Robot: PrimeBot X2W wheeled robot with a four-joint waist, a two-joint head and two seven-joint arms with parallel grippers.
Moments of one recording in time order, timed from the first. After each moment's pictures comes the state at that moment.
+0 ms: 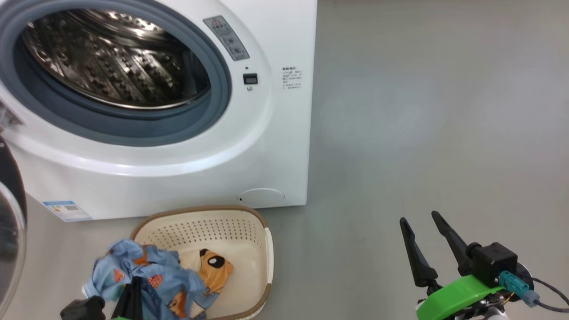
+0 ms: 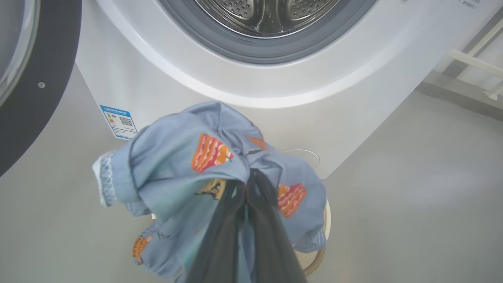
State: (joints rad) left arm -0.09 0.08 -0.07 0.50 -0.43 -0.09 -0.25; right arm -0.05 -0.05 0.04 0.12 0.17 0.13 -0.16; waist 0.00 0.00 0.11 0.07
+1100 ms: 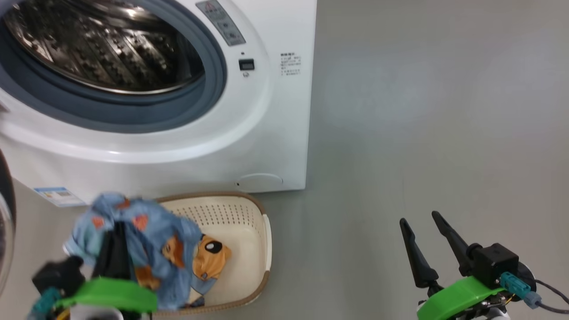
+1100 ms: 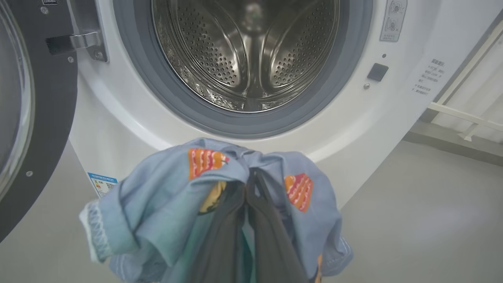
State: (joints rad) left arm -0.12 0.04 0.03 0.30 -0.36 -0.12 -0.25; right arm -0.03 -0.05 0.04 0.07 0.16 0.13 -0.14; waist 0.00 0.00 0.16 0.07
